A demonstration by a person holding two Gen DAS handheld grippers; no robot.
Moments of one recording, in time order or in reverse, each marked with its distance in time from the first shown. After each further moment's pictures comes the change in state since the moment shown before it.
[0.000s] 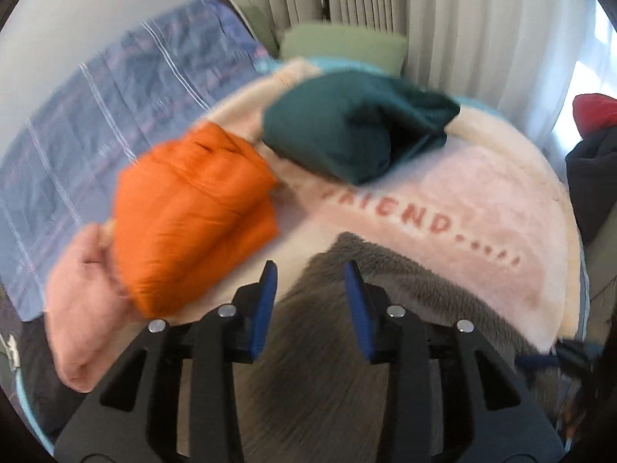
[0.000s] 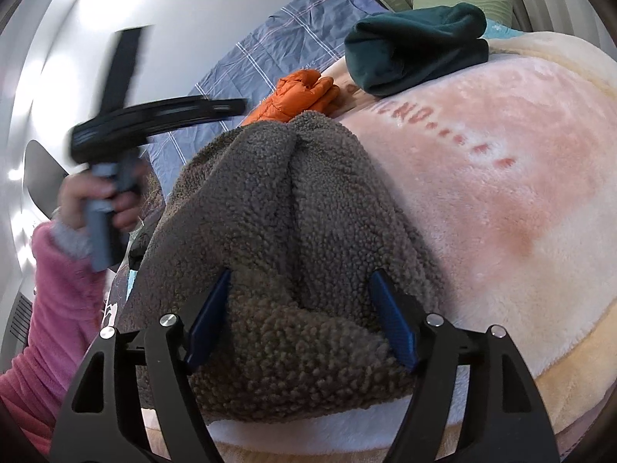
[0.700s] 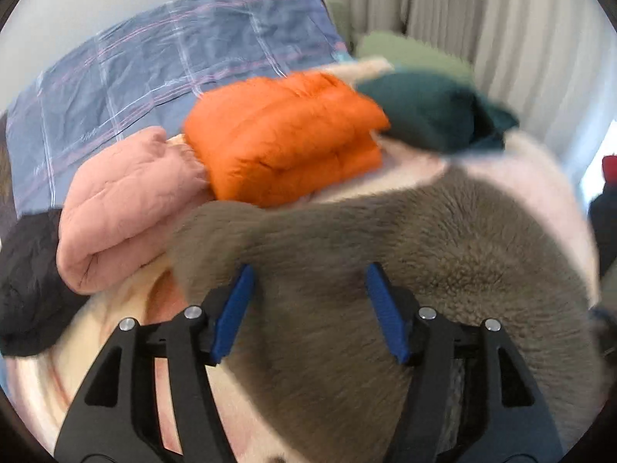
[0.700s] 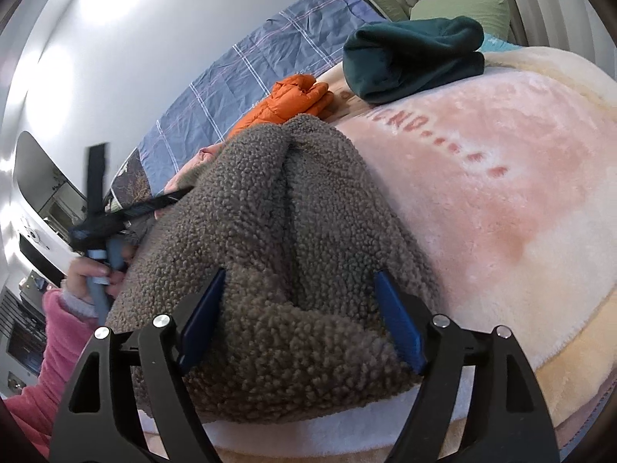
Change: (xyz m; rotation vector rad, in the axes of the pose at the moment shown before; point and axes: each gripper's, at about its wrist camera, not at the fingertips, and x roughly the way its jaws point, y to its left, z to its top) left arm -0.011 0.103 -0.112 -0.310 -0.043 0.041; right arm -0.003 0.005 -0.003 -0.034 -0.025 -0.063
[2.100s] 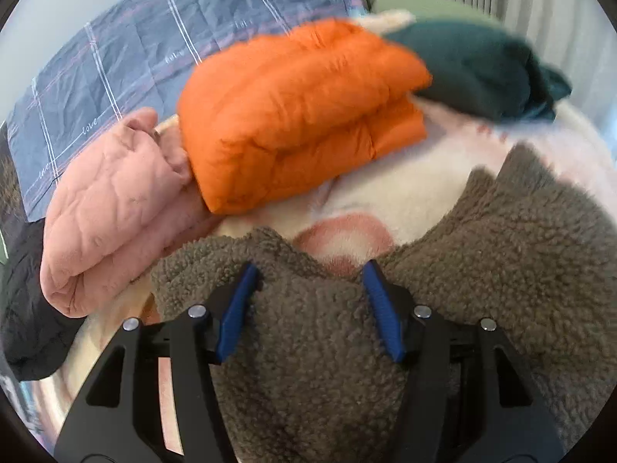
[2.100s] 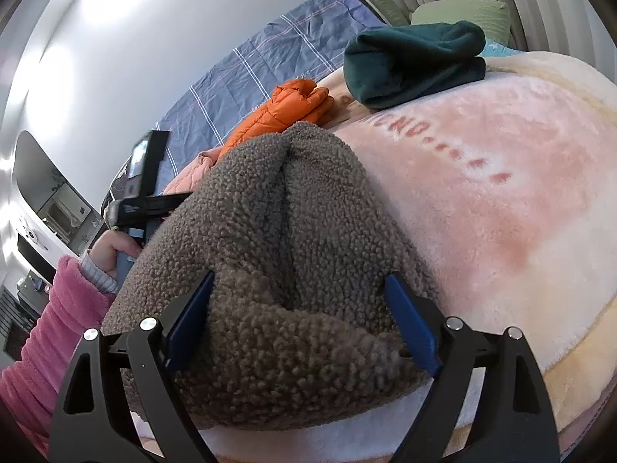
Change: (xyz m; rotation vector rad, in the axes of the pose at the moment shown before) left arm 0.077 -0.020 0.022 0.066 0.145 0.104; right arm 0.001 0.000 -0.001 -0.010 -0.024 0.003
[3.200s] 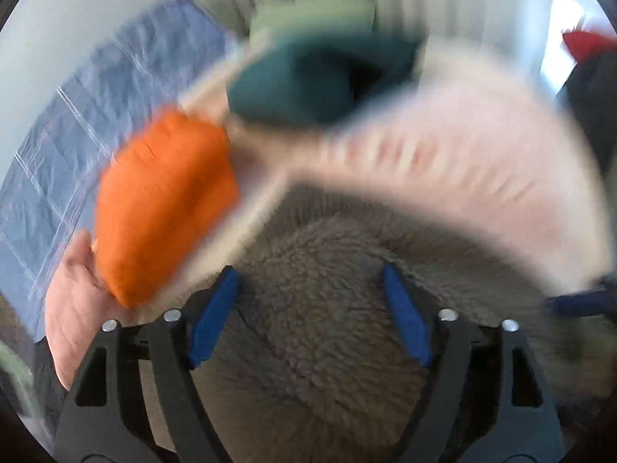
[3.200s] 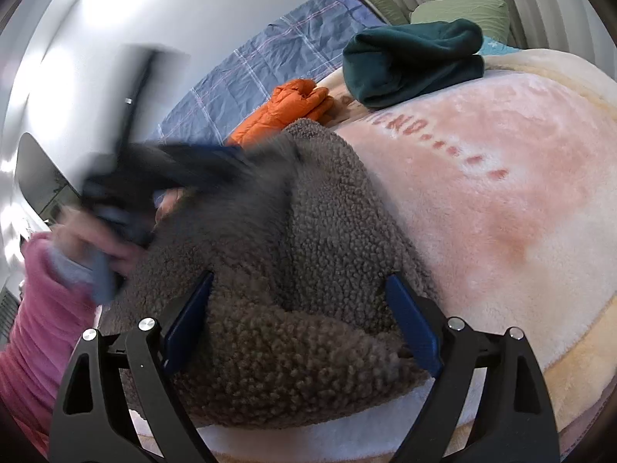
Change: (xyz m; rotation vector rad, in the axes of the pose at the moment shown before) left arm -0.014 -0.158 0.007 0.410 0.015 -0.082; right arm 0.001 -0.004 0.000 0.003 -0.007 -0.061
